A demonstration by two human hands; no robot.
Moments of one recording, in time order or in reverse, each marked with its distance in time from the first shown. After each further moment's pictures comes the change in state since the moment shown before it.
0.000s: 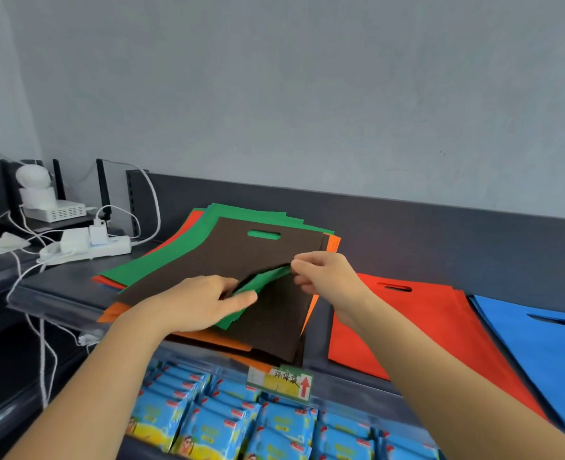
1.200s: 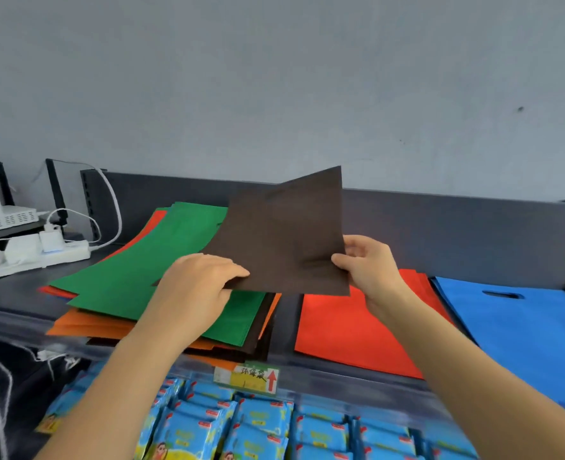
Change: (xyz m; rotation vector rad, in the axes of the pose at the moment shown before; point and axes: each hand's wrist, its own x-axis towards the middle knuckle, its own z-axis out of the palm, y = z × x) left_hand 0.009 0.041 0.023 0.258 0.634 0.307; right_hand -0.011 0.021 -0.080 0.186 0.276 -0.038
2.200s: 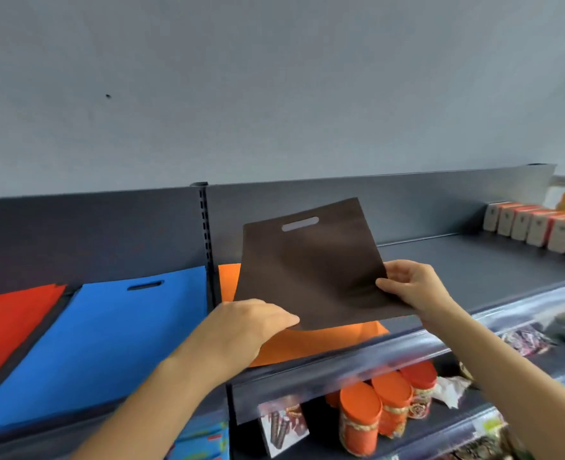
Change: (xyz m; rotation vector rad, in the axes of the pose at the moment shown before) left_hand 0.105 0.629 0.141 -0.418 -0.144 0.798; right_hand -0.116 0.052 -0.715 -0.321 0.444 0.080
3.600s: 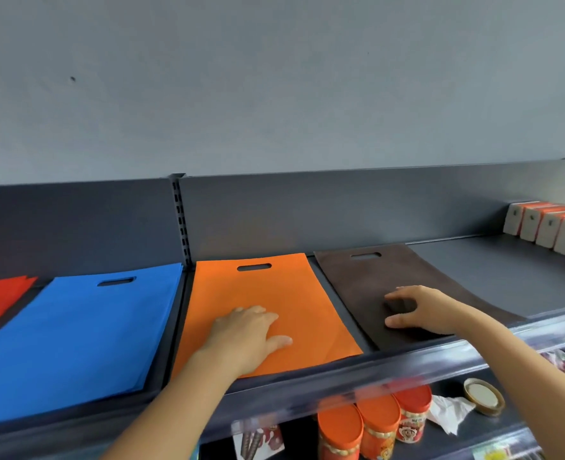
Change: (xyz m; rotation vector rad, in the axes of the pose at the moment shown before) left_hand 0.086 0.024 0.071 -0.011 -0.505 -0.644; right_hand 0.078 0.067 -0.080 -0.893 -0.438 0.086
